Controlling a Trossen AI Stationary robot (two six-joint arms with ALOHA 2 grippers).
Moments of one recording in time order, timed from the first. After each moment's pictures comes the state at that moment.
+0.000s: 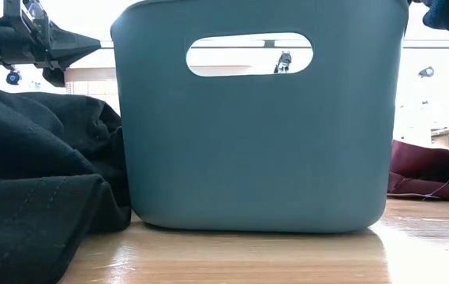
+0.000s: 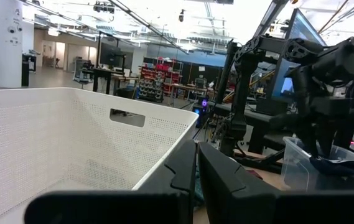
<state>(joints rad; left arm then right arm) 0.06 0.04 0.11 0.07 -0.21 -0.12 0.49 1.49 1.28 -0.91 -0.16 0.28</state>
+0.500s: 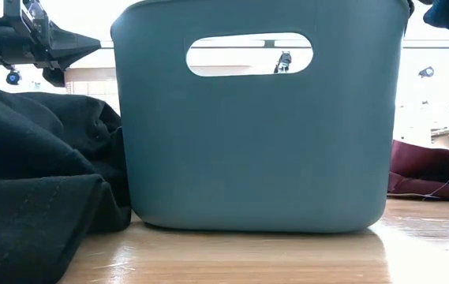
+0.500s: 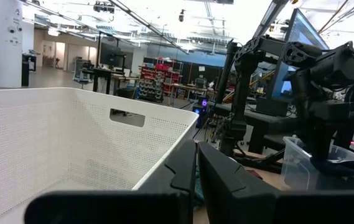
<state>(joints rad) 0.06 0.04 0.11 0.07 -0.21 -0.12 0.48 1.49 1.25 -0.88 -0.20 0.28</state>
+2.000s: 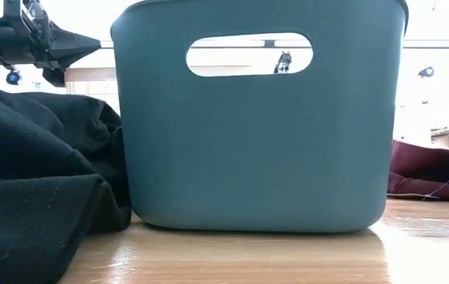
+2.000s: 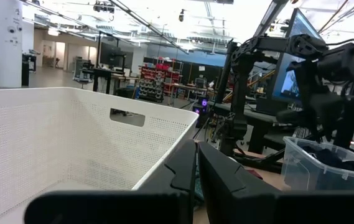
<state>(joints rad) 0.06 0.04 0.11 0.07 -0.21 -0.12 0.63 1.40 1.28 -1.12 -0.35 0.64</state>
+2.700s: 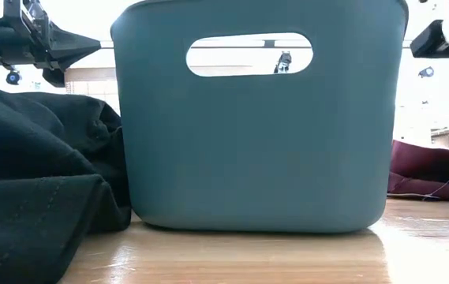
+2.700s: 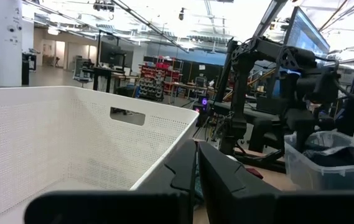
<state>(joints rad) 0.06 0.04 0.11 0.06 -0.21 -0.12 0.52 1.40 1.12 -1.17 -0.25 0.49</state>
